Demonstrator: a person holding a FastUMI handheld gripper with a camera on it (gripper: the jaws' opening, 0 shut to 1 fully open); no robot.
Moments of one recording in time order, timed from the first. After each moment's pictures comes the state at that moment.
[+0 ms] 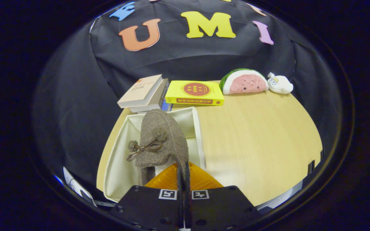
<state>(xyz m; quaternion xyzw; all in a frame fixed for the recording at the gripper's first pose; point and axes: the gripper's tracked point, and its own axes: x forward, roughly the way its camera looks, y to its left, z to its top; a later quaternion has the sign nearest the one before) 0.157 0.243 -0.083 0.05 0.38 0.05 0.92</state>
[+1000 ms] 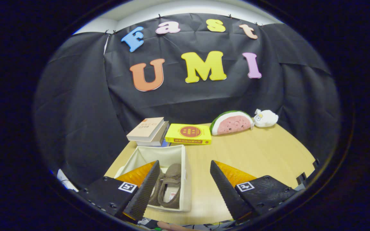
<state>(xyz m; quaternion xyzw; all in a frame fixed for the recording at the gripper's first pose) 0.099 0.180 0.028 0.06 0.15 0.05 0.99</state>
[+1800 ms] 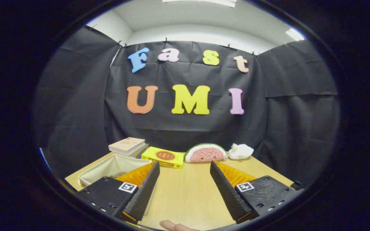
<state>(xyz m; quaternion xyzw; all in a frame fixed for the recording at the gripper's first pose) 0.065 0.079 0.038 -0.01 0.00 0.01 1.00</state>
